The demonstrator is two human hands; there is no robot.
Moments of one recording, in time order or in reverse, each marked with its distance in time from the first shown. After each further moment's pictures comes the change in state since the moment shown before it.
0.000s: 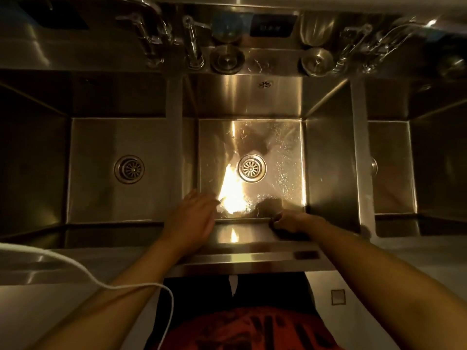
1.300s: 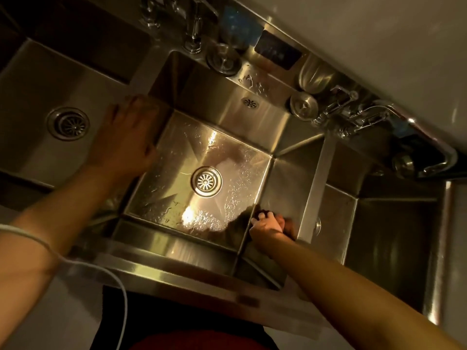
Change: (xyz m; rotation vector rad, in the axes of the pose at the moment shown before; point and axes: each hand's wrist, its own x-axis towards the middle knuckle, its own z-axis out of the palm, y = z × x) left_hand 0.105 -0.032 -0.013 0.253 0.350 -0.406; right_hand 0.035 0.075 -0.077 -1.259 0.193 0.064
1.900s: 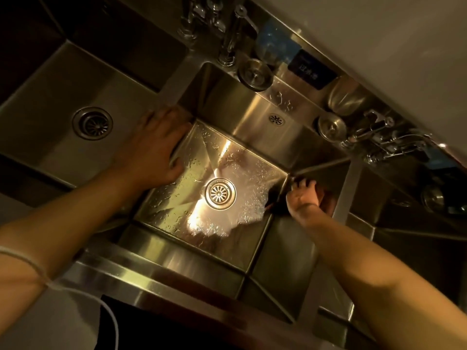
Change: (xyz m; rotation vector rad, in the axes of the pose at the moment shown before) left_hand -0.004 0.000 -0.002 -0.053 -0.001 0.075; right_hand 0.063 0.102 -0.072 -0.178 0.159 0.346
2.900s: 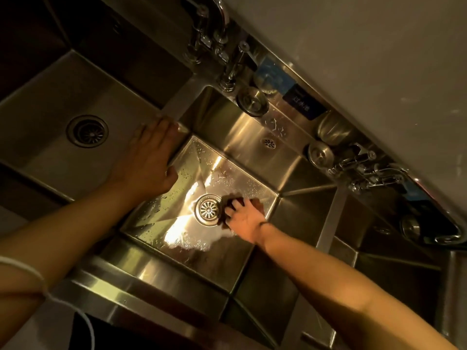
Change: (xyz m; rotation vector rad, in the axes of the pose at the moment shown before) left_hand 0.005 -0.001 0.012 -0.024 0.080 -0.199; right_hand -0.029 -0.069 -0.067 -0.087 0.398 -0.609
